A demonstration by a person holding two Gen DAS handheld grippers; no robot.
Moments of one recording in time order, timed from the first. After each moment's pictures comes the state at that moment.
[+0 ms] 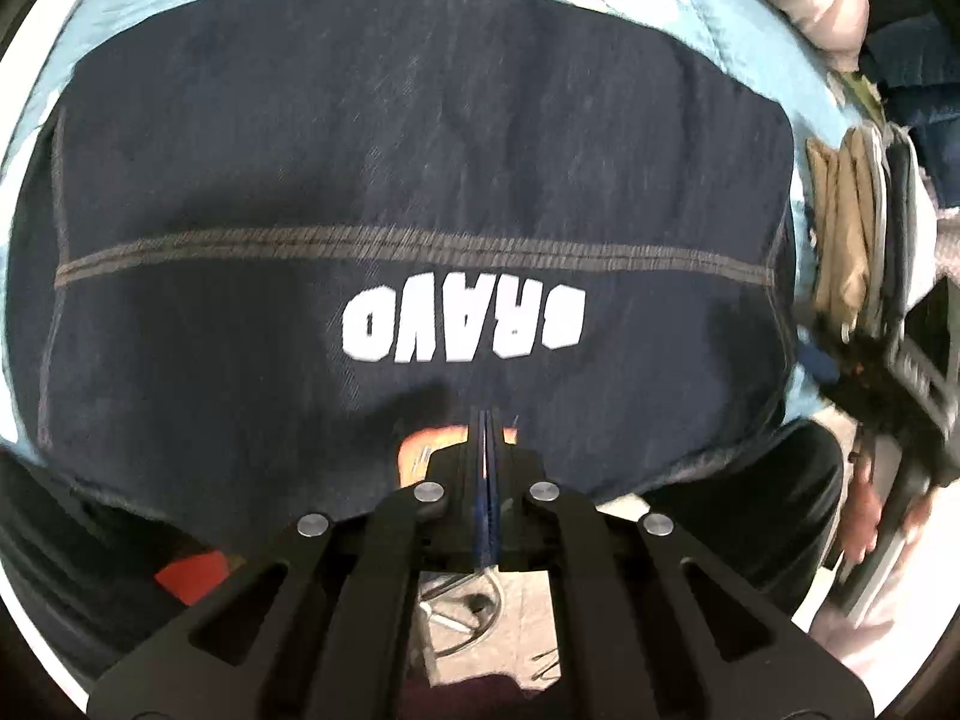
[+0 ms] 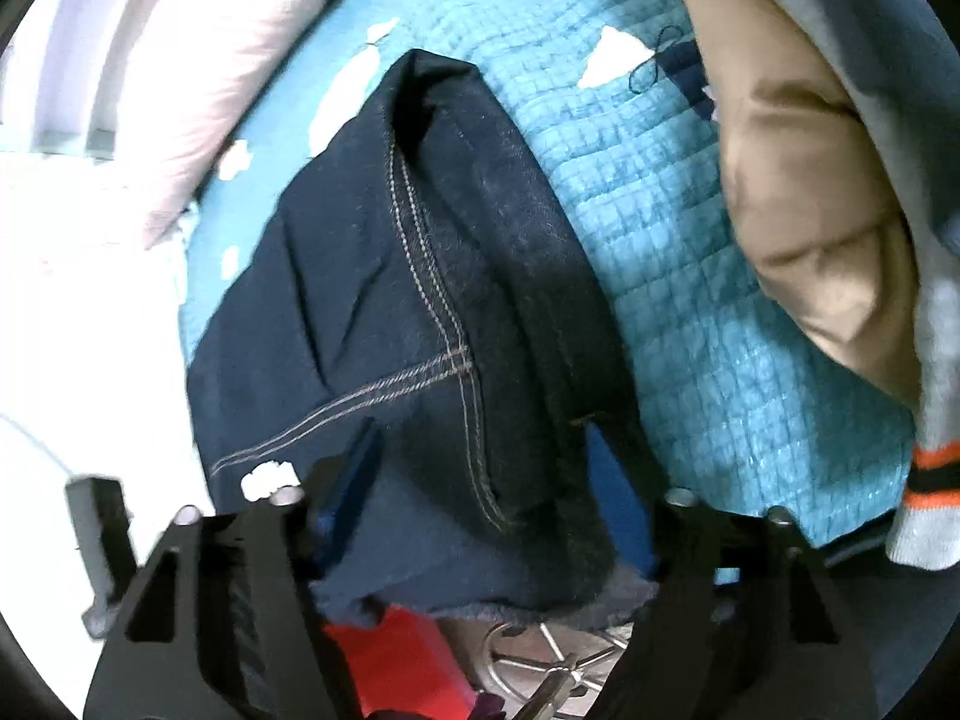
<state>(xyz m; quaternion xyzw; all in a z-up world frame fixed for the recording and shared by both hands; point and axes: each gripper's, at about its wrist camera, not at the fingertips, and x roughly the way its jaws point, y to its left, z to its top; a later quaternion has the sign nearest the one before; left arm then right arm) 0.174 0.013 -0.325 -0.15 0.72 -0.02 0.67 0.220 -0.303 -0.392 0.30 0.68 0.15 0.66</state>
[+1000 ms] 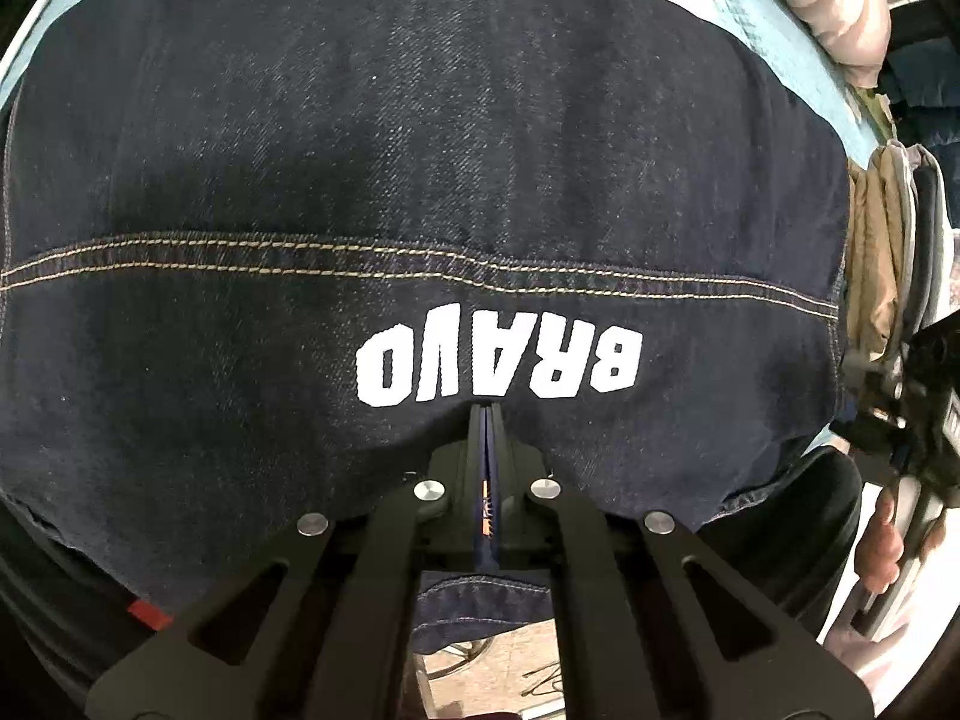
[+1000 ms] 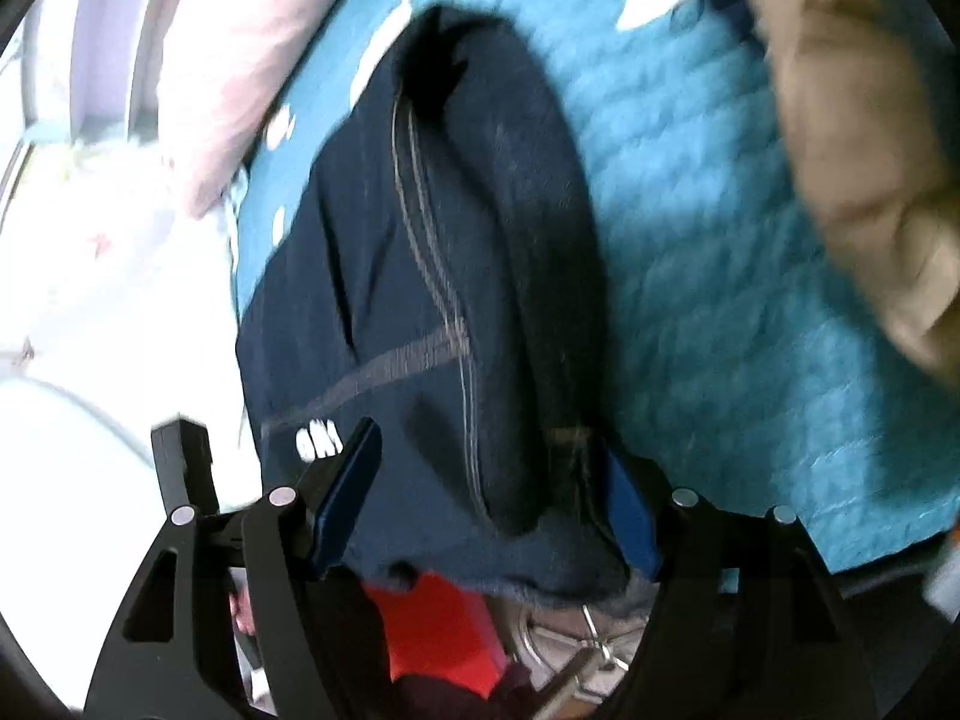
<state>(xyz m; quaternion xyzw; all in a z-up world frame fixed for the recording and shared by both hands) 0.158 0.041 -0.372 -0.17 0.72 -0.02 0.67 0.238 -0.297 -0.414 0.33 0.69 0.23 0.60</state>
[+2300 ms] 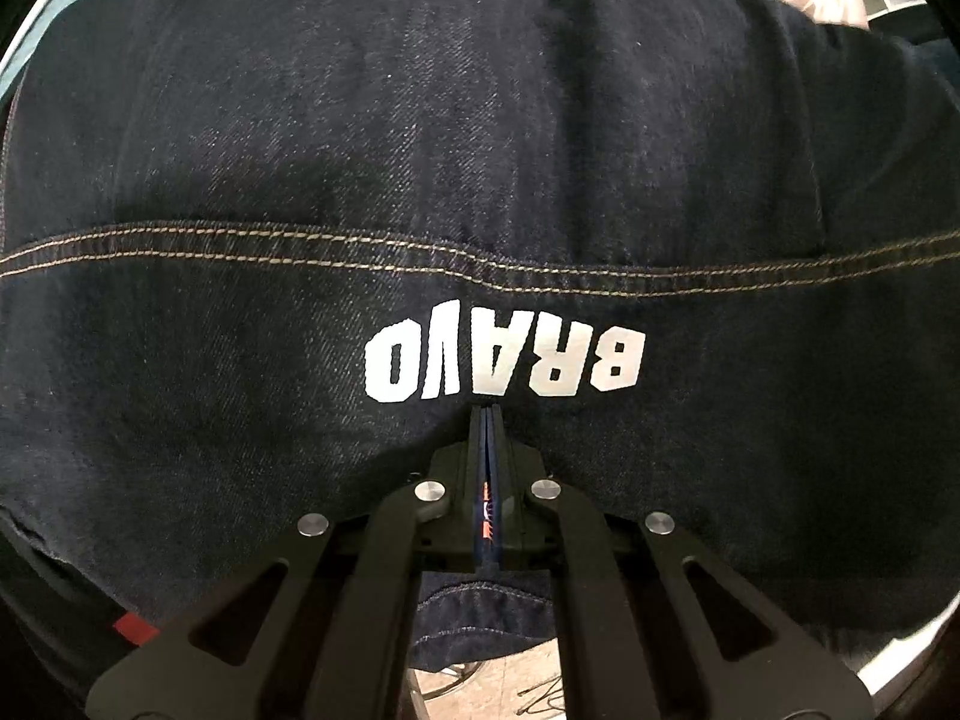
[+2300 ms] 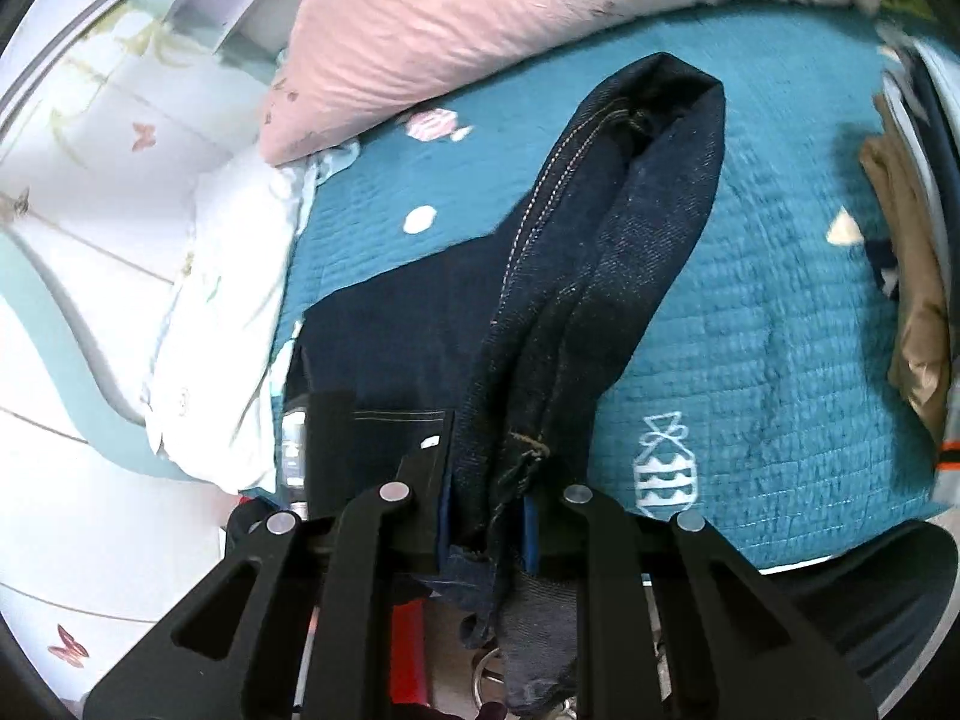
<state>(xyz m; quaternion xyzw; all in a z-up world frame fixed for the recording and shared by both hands) 0.148 0.023 -0.365 -0.19 0.69 -0.03 0.70 0.228 -0.151 -0.261 0.18 0.61 0.26 0.73</state>
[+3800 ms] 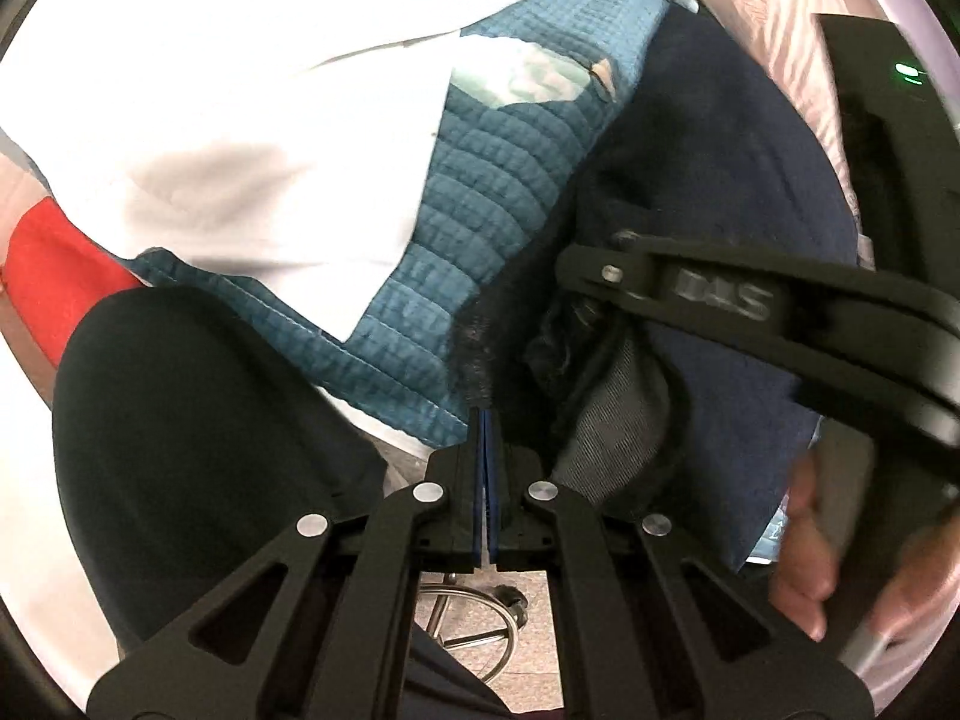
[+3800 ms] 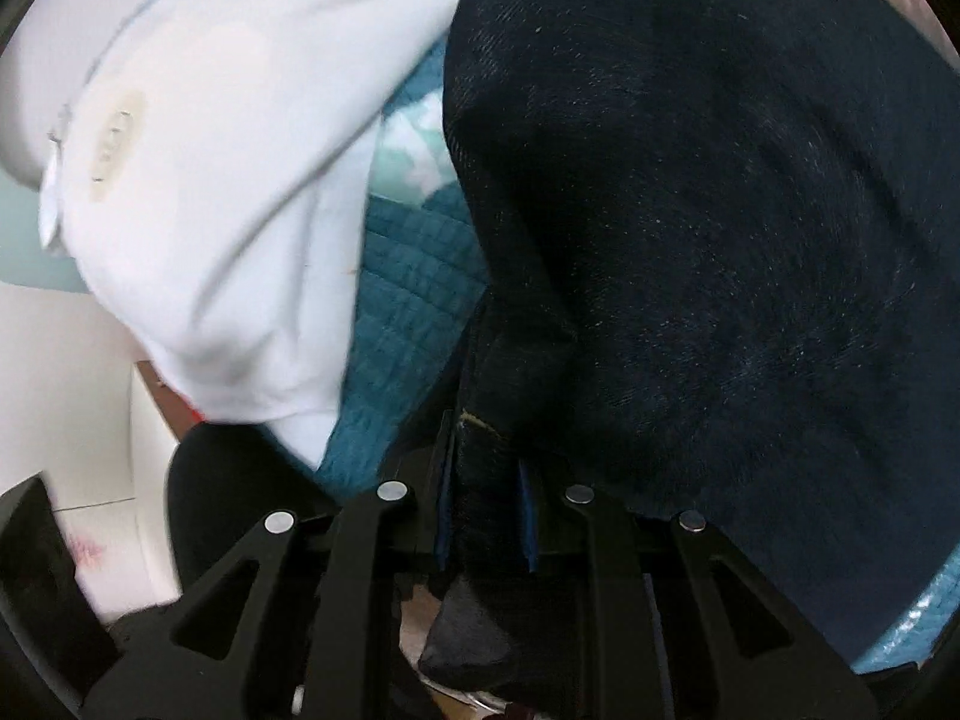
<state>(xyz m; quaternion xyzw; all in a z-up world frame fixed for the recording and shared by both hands) 0.011 0.269 -0.303 -0.33 0.61 0.16 0.70 0.177 0.227 -0.367 -0.09 0.71 0.35 0.61</state>
